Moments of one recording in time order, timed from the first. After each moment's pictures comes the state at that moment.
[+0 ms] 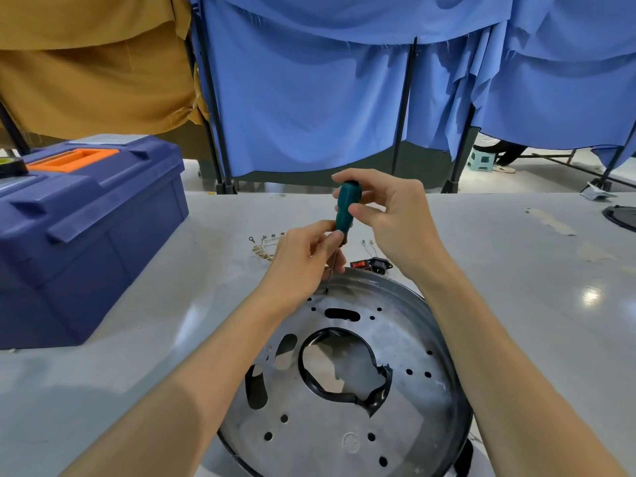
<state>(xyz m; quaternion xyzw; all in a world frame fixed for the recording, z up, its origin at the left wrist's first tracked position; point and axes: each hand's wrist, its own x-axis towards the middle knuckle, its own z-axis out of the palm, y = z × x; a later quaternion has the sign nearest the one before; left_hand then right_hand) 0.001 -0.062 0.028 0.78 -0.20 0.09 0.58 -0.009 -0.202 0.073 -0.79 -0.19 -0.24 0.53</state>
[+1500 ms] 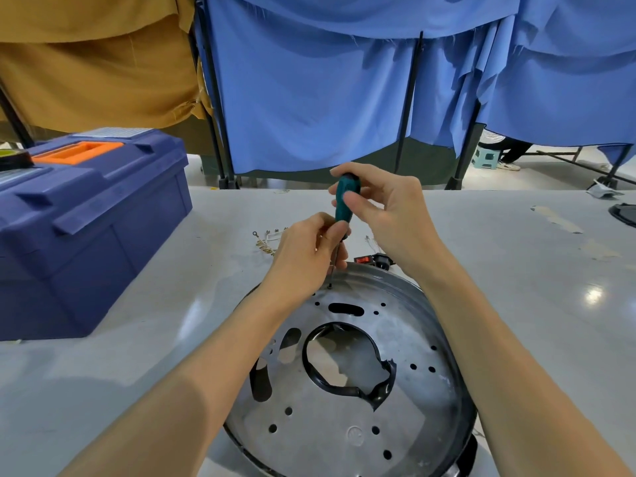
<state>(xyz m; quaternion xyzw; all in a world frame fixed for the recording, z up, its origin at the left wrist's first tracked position) 0.001 -0.061 0.028 0.81 -0.19 0.12 0.55 -0.012 -0.195 0.074 -0.79 -0.20 -0.23 0.53</state>
